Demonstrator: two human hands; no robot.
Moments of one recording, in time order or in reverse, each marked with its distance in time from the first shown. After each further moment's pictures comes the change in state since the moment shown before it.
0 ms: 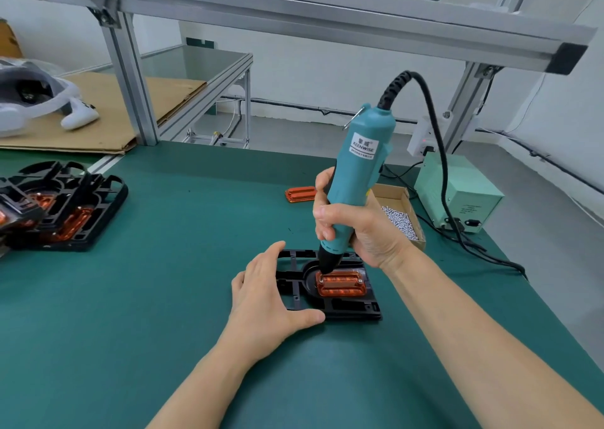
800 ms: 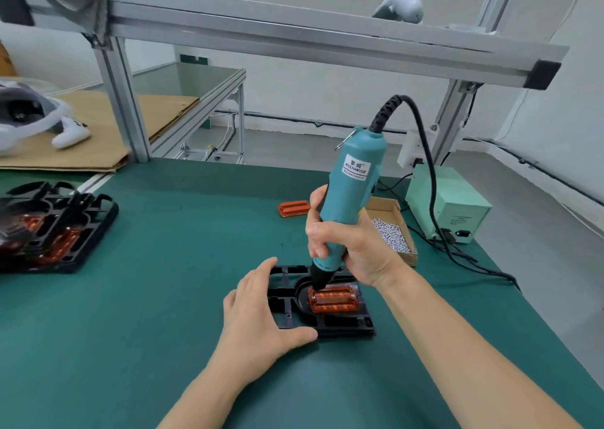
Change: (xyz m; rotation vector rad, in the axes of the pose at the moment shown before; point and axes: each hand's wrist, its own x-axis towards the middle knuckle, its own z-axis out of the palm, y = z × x) left_hand 0.000 0.001 -0.001 -0.017 -0.021 -0.040; right_hand -0.003 0.001 -0.003 0.032 -0.025 -0.046
